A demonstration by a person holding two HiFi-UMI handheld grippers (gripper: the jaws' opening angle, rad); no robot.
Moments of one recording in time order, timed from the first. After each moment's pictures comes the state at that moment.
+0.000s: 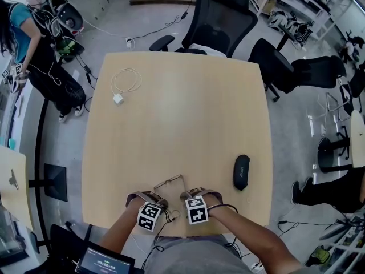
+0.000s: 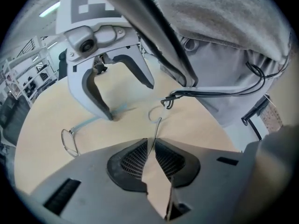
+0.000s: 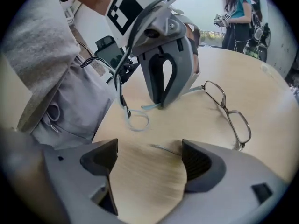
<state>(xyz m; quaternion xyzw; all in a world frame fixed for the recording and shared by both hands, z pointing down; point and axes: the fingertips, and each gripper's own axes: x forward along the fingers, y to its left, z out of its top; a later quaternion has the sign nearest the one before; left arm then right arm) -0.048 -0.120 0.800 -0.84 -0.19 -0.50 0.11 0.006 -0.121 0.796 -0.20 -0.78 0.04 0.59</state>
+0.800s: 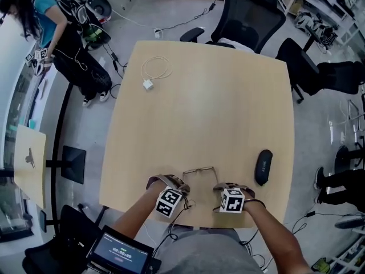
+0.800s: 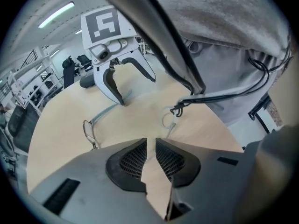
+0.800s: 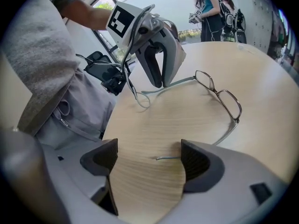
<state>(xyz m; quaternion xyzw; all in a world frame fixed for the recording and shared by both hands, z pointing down) -0.040 -0.140 0.780 -0.84 -0.17 -0.49 0.15 0.057 -0.117 0.792 -0.14 -0.80 0.13 0.57</state>
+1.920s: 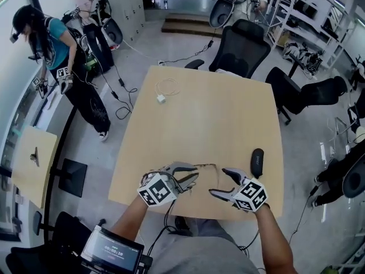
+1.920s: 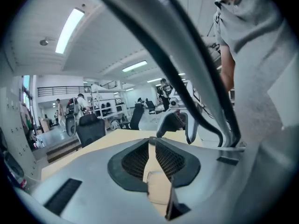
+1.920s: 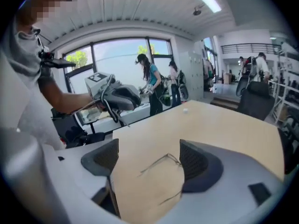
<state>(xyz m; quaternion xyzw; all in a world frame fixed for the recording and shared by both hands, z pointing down) -0.081 -0.150 0.523 -0.97 0.18 -0.16 0.06 -0.020 -0.137 0.570 0.19 -0.93 0.14 0.28</state>
